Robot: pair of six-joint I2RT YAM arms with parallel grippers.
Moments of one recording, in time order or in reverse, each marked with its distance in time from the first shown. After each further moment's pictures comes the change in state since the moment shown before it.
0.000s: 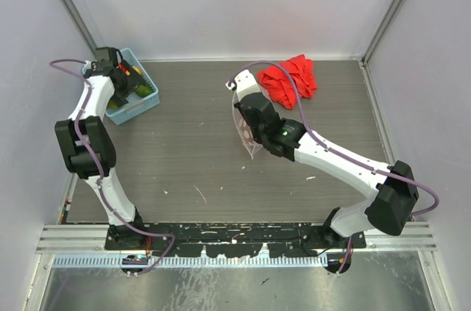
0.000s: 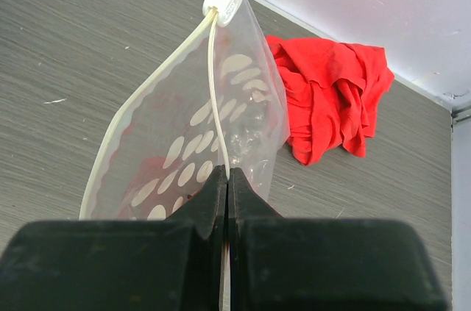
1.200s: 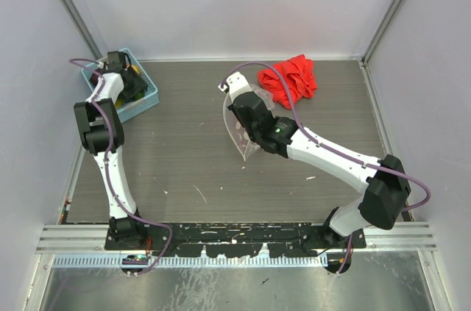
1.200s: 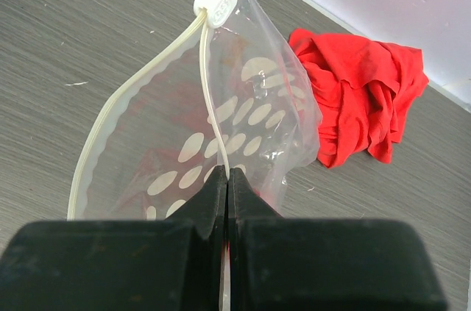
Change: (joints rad) left arm 0.024 0.450 0.312 0.088 -0.018 0.089; right arm 0.000 0.066 0.034 -0.027 -0.074 0.008
